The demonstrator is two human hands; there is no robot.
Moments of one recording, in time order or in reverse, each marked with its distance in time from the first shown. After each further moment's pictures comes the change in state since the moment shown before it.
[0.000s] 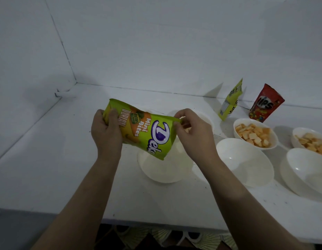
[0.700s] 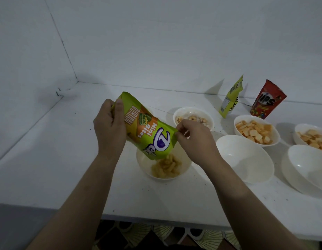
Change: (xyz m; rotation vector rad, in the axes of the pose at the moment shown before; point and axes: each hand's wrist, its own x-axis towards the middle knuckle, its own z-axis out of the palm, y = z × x) left_hand -0.012 0.026 0.002 0.169 -0.109 0.287; right_hand -0.006 0.021 -0.005 -0.205 -0.188 0.010
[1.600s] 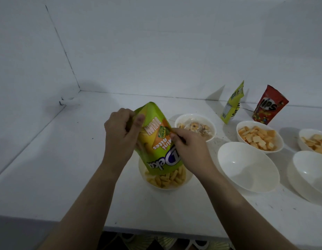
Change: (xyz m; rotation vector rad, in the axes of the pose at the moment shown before) left_hand 0.005 -0.002 0.000 0.130 -0.245 0.235; right_hand 0.002 -0.014 0.011 0.262 0.033 -0.019
